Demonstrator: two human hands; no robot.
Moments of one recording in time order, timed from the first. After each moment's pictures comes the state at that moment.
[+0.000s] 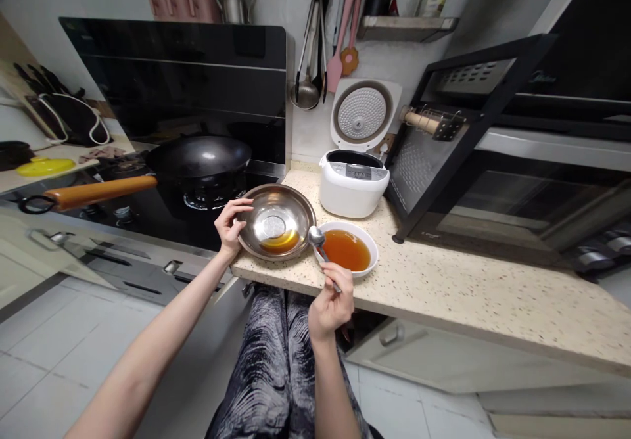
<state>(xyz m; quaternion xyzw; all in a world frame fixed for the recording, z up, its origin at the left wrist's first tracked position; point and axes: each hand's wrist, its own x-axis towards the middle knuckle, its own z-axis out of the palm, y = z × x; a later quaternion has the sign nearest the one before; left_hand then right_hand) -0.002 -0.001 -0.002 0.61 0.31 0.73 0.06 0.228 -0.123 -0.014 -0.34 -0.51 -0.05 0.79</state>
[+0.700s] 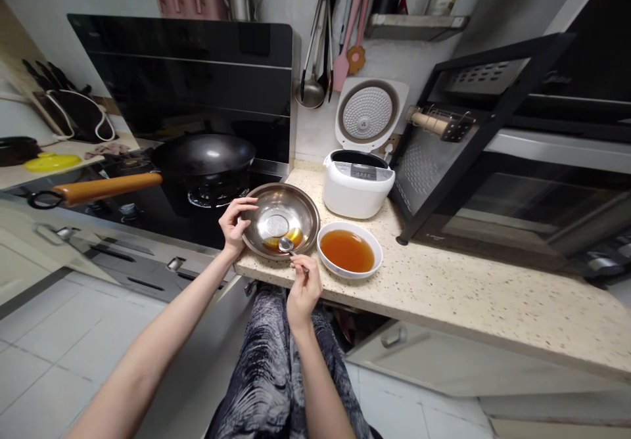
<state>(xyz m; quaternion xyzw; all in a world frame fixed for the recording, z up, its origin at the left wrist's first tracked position) 0.000 -0.002 -0.001 0.61 0.32 0.73 0.07 0.184 -0.108 -0.044 -0.39 -0.54 0.15 0.73</state>
